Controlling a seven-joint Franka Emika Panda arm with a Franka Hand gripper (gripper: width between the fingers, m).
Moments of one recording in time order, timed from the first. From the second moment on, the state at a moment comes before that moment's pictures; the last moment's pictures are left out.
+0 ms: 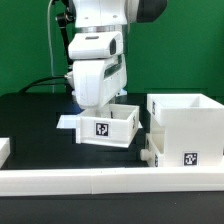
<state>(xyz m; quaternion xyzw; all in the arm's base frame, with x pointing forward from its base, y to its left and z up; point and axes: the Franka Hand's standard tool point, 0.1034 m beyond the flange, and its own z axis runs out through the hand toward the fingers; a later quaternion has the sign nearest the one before) 0.522 -0.020 0.065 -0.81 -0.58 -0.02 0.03</state>
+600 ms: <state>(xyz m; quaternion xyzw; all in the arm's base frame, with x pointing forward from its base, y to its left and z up) 0.535 -0.019 0.066 -0.79 -0.61 -0.02 0.02</state>
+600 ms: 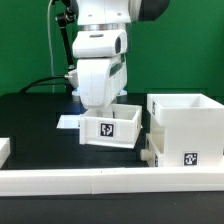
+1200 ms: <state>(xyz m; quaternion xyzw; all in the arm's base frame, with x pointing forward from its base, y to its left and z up) 0.546 -0.012 0.062 -0.77 -0.64 -0.03 0.01</state>
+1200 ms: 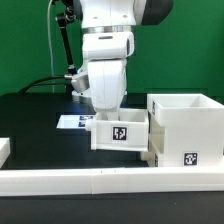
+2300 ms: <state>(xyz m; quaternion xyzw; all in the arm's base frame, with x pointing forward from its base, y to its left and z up) 0.537 -0.011 0.057 -0.74 -0.68 0.00 0.04</state>
